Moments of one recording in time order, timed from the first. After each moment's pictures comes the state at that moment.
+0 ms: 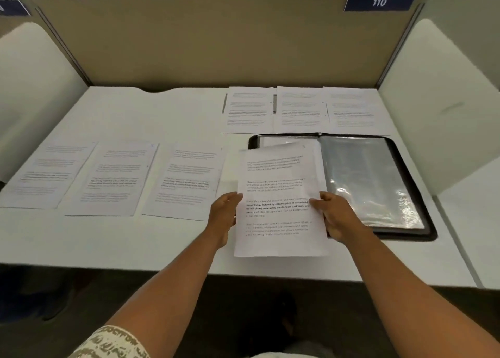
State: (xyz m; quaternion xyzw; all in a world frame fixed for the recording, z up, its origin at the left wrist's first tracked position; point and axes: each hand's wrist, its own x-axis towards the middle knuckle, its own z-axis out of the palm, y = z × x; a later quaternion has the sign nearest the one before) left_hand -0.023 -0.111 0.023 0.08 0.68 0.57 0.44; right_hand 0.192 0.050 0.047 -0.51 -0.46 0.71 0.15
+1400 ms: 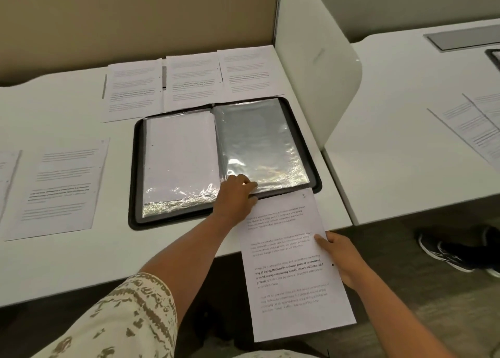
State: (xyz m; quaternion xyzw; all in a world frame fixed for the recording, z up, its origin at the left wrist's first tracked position) left_hand 0.204 0.064 -0.033 0.66 0.72 0.13 0.13; right_hand 0.499 0.054 -0.005 -0.63 -0.42 0.65 0.09
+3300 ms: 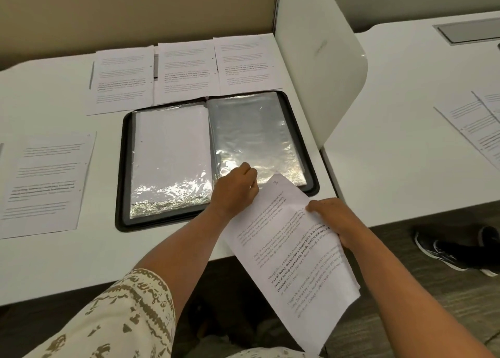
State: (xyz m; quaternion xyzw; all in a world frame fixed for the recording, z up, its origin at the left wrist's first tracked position) left_hand 0.214 0.095 -0.021 0.68 0.70 0.20 0.05; right_hand 0.463 0.137 0.040 -0.65 -0.48 0.59 0.03
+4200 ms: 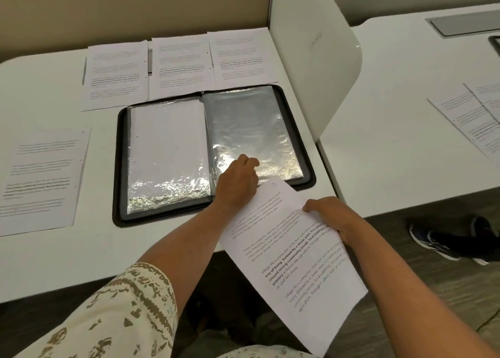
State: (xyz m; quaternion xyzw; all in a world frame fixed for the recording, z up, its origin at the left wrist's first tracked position) left_hand 0.229 0.095 -0.027 0.63 0.73 0.27 0.09; right_hand 0.468 0.125 0.042 -0.65 -0.46 0.61 -0.01
